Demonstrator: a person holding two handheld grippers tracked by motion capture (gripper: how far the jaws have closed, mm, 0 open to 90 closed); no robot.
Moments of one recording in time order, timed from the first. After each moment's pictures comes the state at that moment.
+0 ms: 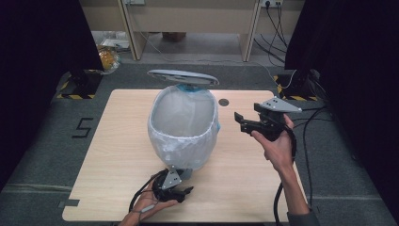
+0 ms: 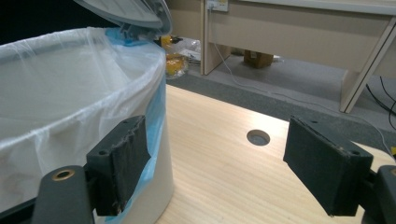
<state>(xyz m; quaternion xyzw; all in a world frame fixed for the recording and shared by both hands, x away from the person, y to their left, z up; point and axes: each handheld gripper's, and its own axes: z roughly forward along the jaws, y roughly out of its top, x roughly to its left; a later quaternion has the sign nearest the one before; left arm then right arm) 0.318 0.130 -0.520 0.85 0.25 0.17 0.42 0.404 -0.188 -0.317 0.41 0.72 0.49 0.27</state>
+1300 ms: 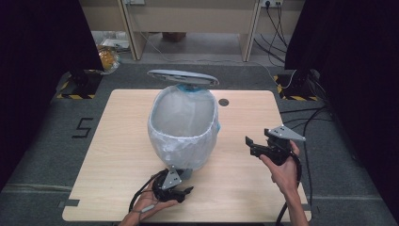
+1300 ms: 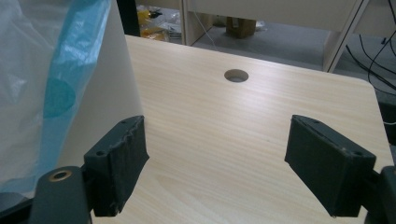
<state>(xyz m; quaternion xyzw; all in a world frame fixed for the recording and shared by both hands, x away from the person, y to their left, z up) 0.318 0.130 -0.520 0.86 0.25 0.16 0.42 0.379 -0.226 -0.396 0.46 0.72 0.45 0.27</state>
